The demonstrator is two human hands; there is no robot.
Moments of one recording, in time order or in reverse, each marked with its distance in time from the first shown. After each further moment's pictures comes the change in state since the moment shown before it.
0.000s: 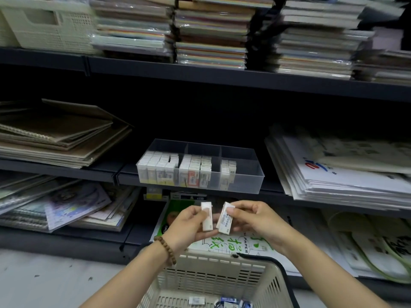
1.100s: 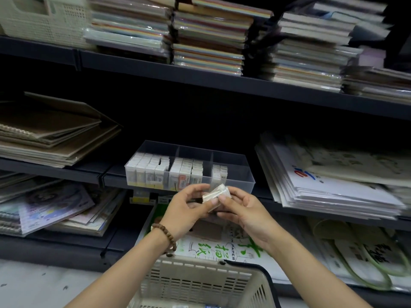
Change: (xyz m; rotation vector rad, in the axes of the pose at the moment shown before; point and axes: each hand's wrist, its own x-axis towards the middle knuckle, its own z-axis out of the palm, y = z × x) left_hand 0.021 0.021 0.010 0.287 0.049 0.432; right_hand 0.015 -0.010 0.001 0.175 0.015 -0.195
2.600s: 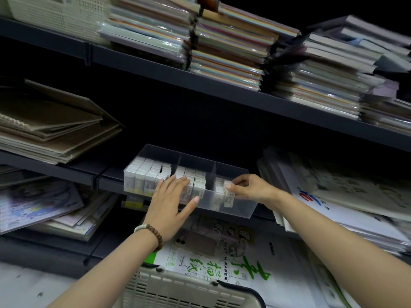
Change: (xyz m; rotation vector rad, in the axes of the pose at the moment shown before) left_hand 0.039 -0.027 -0.040 0.979 0.199 0.261; right_hand 0.109 -0.044 -0.050 -0.877 0.011 0.098
